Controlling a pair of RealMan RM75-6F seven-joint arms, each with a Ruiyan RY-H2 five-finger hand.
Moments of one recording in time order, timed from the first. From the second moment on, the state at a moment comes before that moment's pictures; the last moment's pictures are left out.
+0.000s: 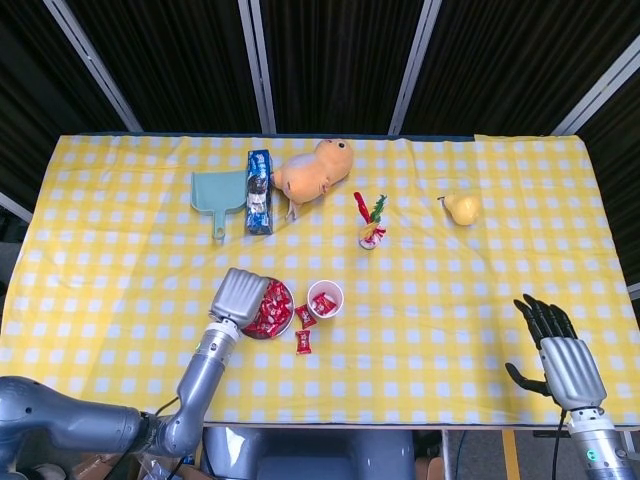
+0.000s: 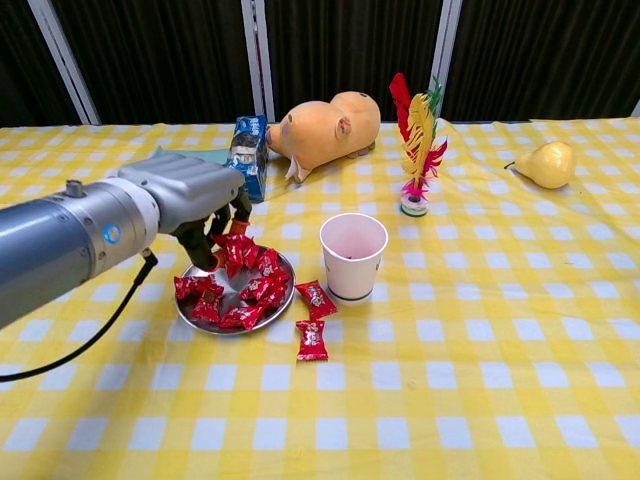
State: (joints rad) left arm -0.92 -1.70 -0.18 -1.74 0.62 1.29 1.06; right arm 0.11 -1.09 0.01 -1.74 -1.49 1.36 0.03
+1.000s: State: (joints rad) left arm -1.18 -1.84 -0.36 -1.64 0.47 1.28 1.19; right arm 0.12 -1.07 0.01 -1.75 -1.48 1.34 0.07
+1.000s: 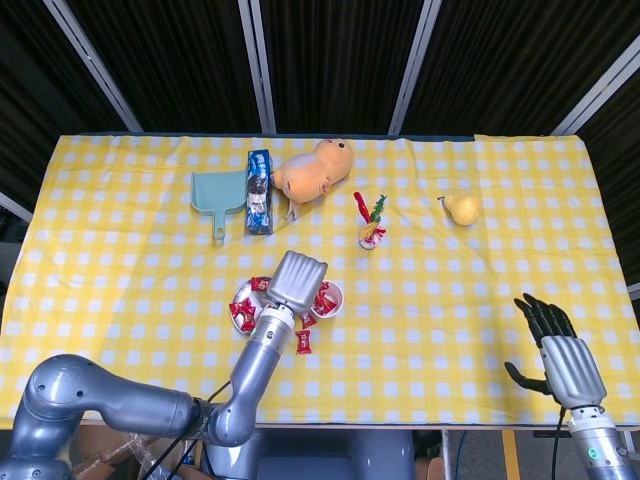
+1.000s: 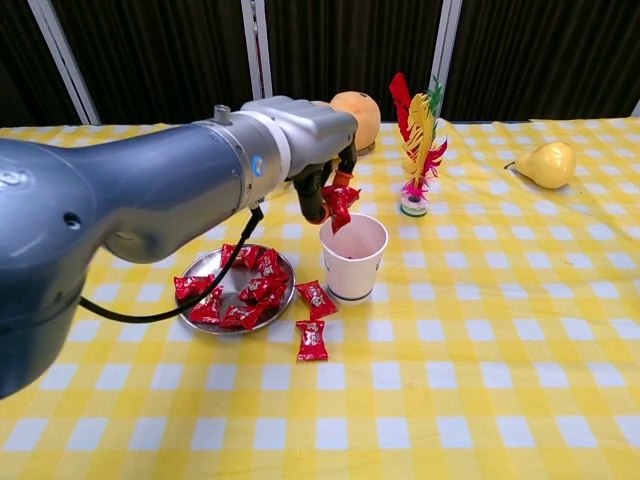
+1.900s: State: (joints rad) left arm -1.21 -1.87 -0.36 -1.62 0.49 1.27 1.13; right arm 0.12 -1.07 0.02 -1.75 -1.48 1.34 0.07
